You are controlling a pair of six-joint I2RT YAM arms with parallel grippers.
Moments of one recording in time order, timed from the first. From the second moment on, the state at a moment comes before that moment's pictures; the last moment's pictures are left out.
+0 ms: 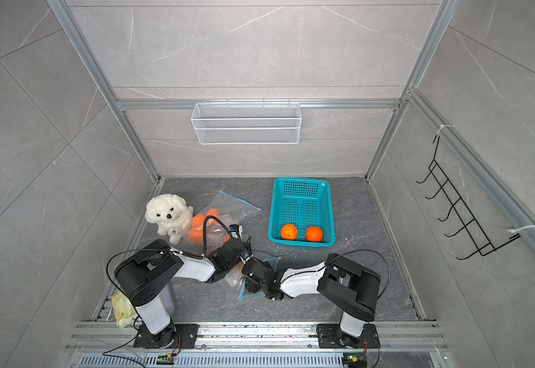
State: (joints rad) left arm -0.81 1.78 0.61 0.53 -0.22 -0.71; right arm 1.10 1.73 0.73 0.16 0.28 0.26
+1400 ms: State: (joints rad) left arm -0.79 1.68 0.69 0.30 -0.22 -0.67; right arm 1.08 0.87 0.62 -0.29 0.32 0.28
